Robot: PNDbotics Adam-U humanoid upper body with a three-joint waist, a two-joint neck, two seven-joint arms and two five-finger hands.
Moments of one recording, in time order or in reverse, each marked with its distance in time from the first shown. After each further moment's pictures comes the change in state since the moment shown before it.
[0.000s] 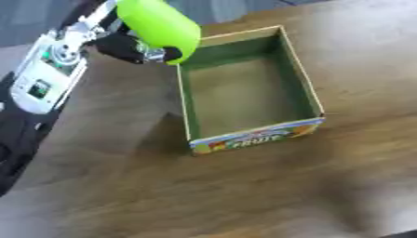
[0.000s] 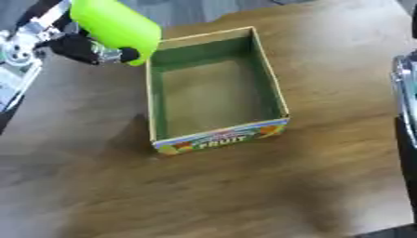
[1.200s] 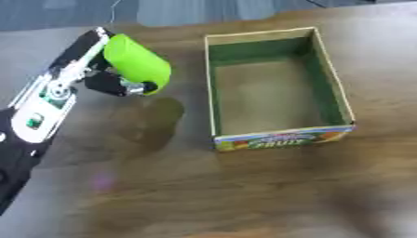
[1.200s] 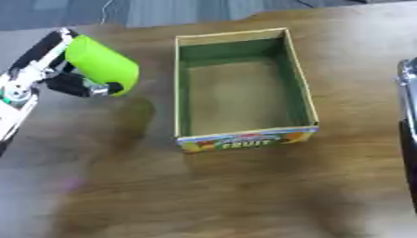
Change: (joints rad) left arm 0.161 0.033 0.052 0.029 -0.035 -0.016 0.066; right arm 0.018 0.000 -0.009 -0.006 0.001 0.003 -0.009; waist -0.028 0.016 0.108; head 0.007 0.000
